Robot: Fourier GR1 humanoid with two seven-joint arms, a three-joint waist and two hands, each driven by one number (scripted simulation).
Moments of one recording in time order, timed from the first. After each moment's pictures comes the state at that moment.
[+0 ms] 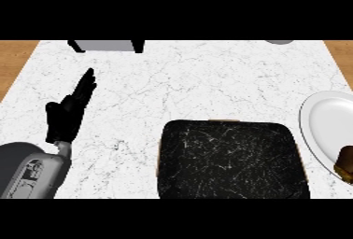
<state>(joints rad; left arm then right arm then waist) -0.27 0.32 -0.12 -1.40 0.07 0.15 0.08 -0.24 -0.85 -0.42 -0.82 0.48 0.21 -0.80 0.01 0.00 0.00</state>
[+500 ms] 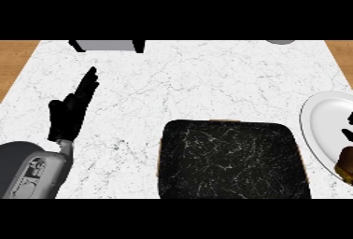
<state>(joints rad) -0.28 0.30 -0.11 -1.39 0.04 0.13 0.09 -0.41 -0.70 -0.29 -0.61 0.65 0.08 -0.68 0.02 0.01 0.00</state>
